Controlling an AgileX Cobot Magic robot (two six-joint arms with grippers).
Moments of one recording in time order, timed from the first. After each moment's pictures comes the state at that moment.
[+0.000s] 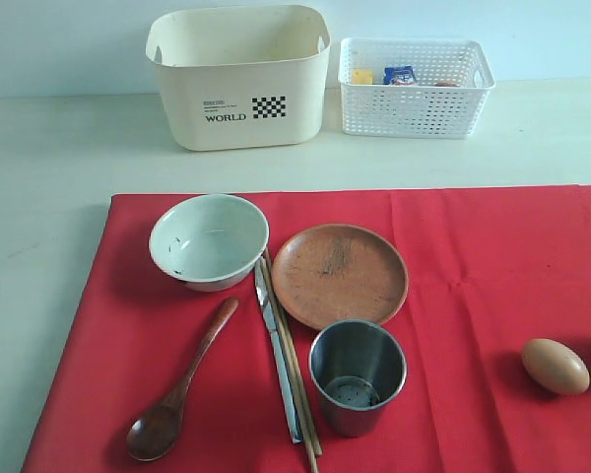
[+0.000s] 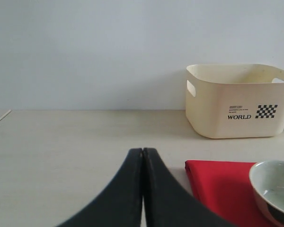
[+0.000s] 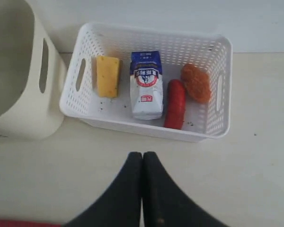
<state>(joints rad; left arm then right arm) -0.03 0.01 0.00 -0.01 0.14 -0.01 0.20 2.01 -1.95 -0.06 0.95 0.22</state>
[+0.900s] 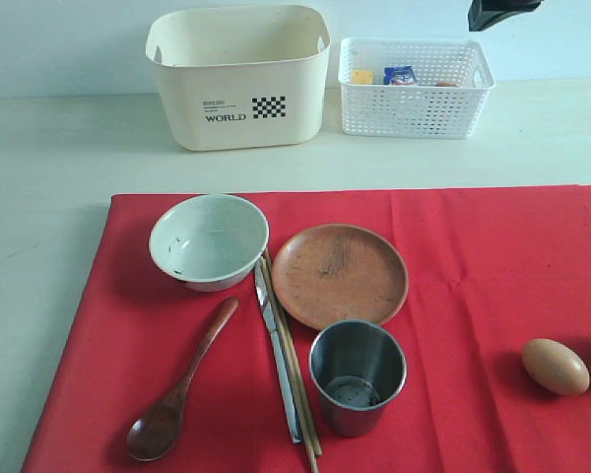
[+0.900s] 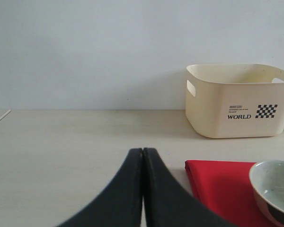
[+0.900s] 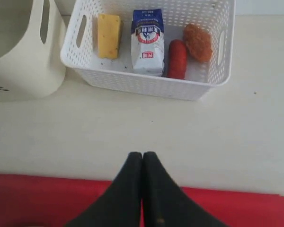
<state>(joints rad) -0.03 0.01 0.00 -0.01 0.14 -0.01 0.23 1.81 -1.61 -0.08 0.85 0.26</state>
